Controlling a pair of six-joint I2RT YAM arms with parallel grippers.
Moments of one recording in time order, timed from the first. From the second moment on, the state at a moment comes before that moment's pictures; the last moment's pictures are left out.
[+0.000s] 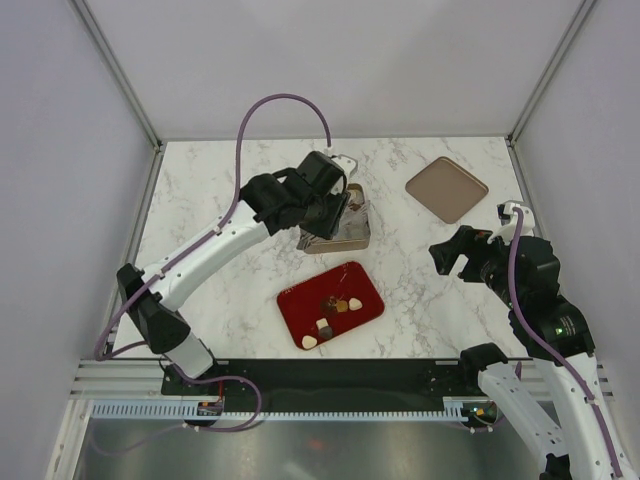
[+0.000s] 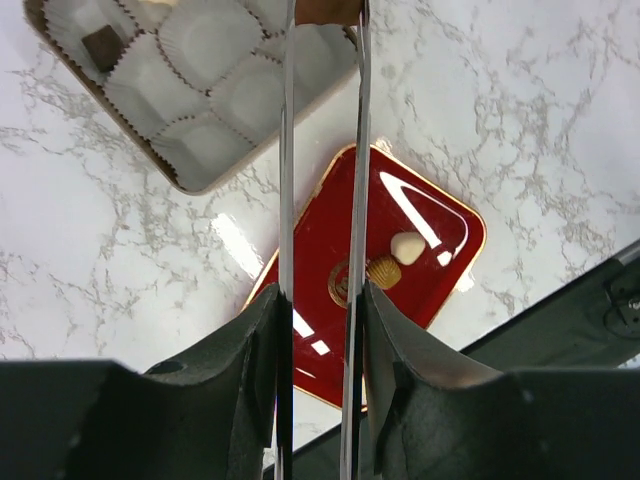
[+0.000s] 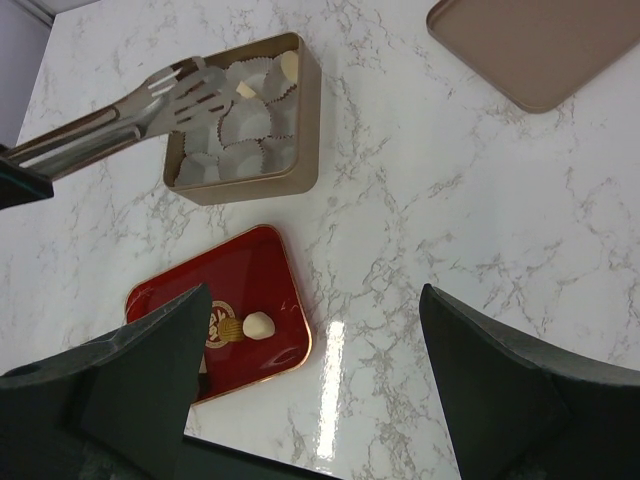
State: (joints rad) left arm -0.87 1.61 1.73 -1.01 -0.14 -0.26; right arm 0.26 0.56 0.94 -0.77 -0.04 0.42
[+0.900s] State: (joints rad) left arm -0.72 1.84 1.76 -0.92 -0.02 -0.21; right arm 0.26 0.58 0.94 -0.76 -0.02 0.41
